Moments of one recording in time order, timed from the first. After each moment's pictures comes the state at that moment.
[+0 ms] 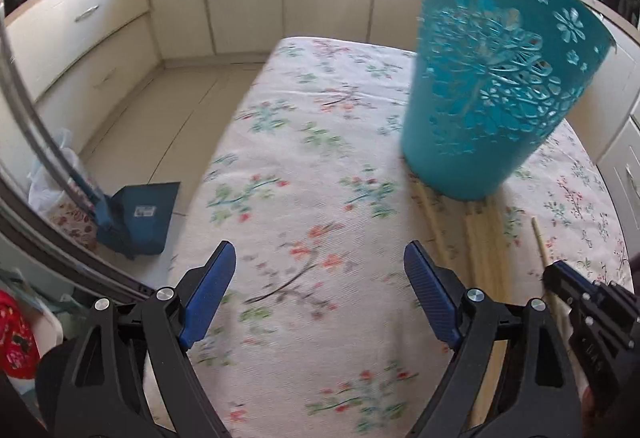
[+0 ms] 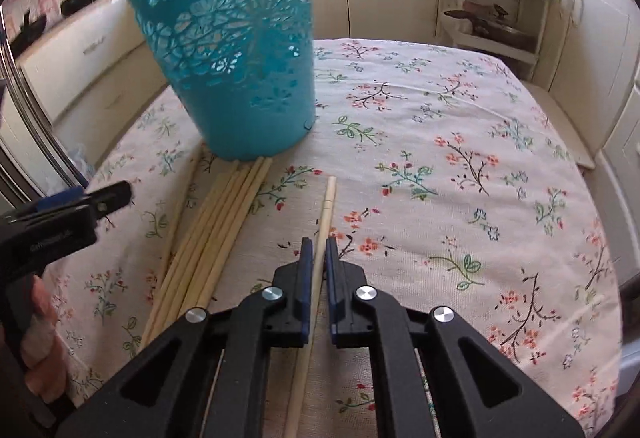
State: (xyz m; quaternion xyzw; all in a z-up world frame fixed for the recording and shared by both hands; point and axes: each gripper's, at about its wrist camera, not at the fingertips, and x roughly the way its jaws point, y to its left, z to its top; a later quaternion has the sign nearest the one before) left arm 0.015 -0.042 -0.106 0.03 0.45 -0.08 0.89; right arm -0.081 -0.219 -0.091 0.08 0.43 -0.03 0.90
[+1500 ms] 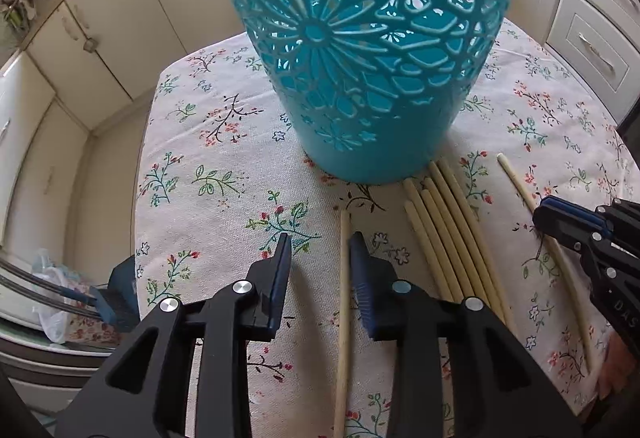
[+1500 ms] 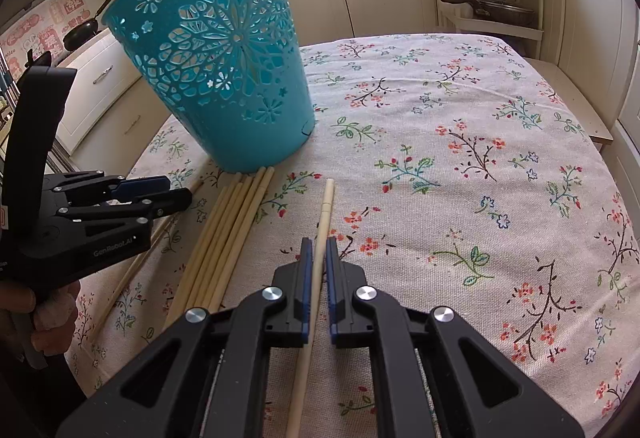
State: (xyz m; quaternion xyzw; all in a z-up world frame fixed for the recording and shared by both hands) left arm 0.041 -0.099 -0.115 0.21 0.47 -0.22 0.83; right arm -0.081 -0.233 -0.092 0.13 0.42 -0.01 0.90
